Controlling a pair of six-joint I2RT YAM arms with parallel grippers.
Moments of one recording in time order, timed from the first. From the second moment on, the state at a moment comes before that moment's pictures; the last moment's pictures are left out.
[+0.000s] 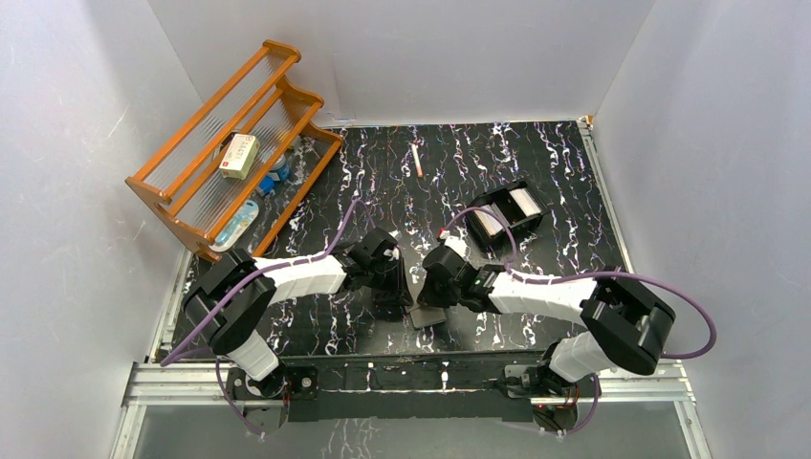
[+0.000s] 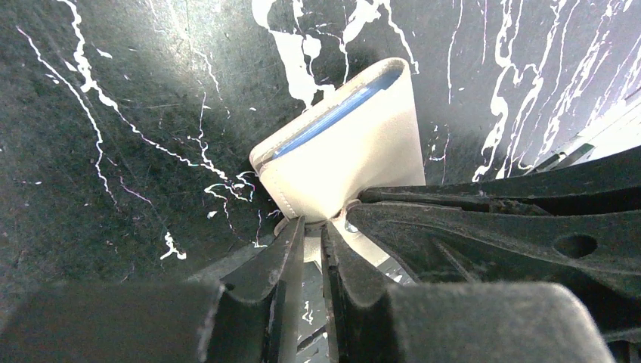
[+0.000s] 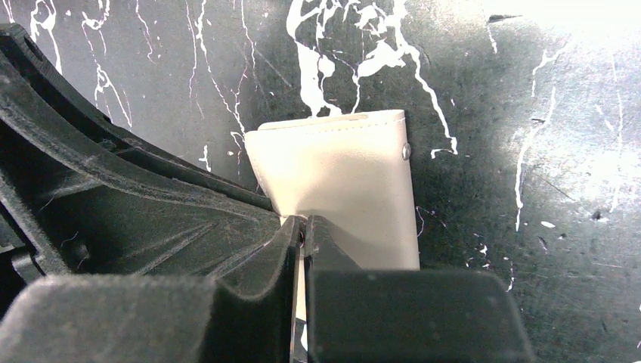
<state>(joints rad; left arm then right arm) -0.82 1.60 0.77 -0.16 0.25 -0.82 1.01 1.45 0.66 -0.19 0.13 0.98</state>
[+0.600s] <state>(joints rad) -0.83 1.63 0.84 -0.26 0.22 -0.82 1.06 1.41 0.61 -0.13 0.22 1.00</state>
